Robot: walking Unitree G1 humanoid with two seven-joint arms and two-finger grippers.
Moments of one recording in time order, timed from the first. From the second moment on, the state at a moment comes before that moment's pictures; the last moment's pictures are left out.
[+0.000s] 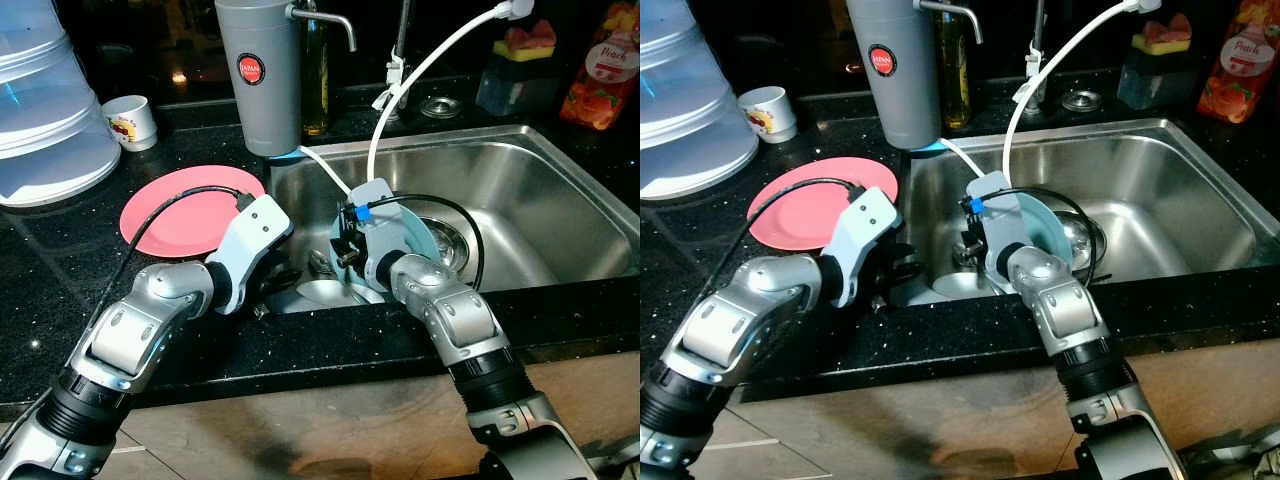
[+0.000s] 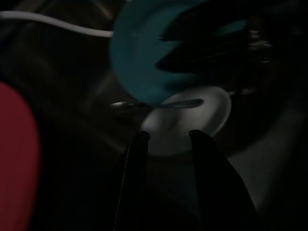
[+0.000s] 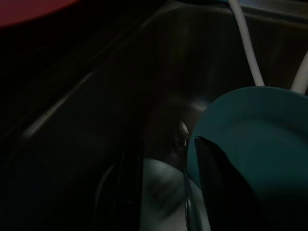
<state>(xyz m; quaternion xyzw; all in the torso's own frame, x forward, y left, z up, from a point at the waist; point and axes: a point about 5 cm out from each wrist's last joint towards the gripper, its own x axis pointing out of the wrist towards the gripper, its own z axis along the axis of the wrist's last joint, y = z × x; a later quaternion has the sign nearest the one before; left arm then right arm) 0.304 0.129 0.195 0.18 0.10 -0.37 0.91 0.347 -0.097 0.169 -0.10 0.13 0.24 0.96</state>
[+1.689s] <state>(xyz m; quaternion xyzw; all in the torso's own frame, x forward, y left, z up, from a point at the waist) 0.353 0.262 0.196 -0.23 0.20 0.05 0.95 0.353 -0.102 0.184 -0.07 0.10 0.22 0.97</state>
